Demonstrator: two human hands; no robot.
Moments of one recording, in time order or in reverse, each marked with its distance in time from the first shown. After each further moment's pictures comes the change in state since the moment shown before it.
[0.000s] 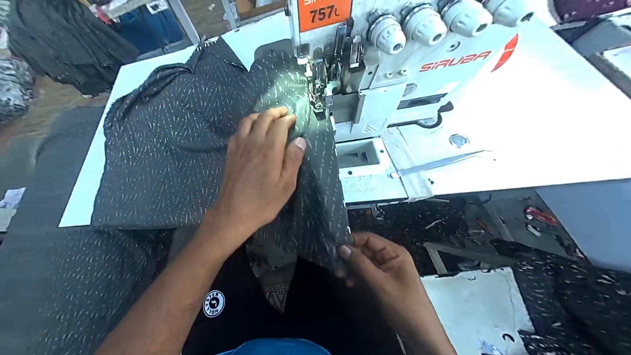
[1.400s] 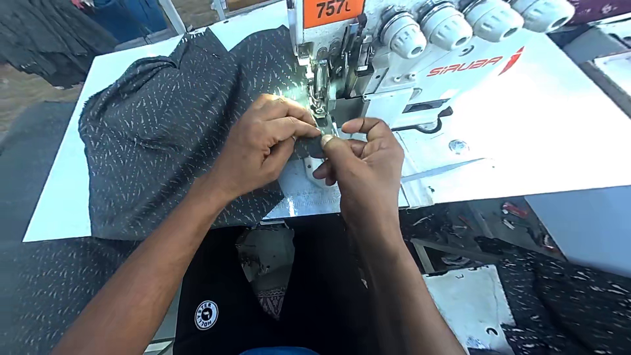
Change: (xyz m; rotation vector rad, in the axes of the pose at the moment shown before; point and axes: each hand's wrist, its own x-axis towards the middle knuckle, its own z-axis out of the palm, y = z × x) left_hand 0.047 -0.049 0.019 -0.360 0.099 0.544; right_hand 0.131 -0.083 0.064 -0.056 0.337 -0.248
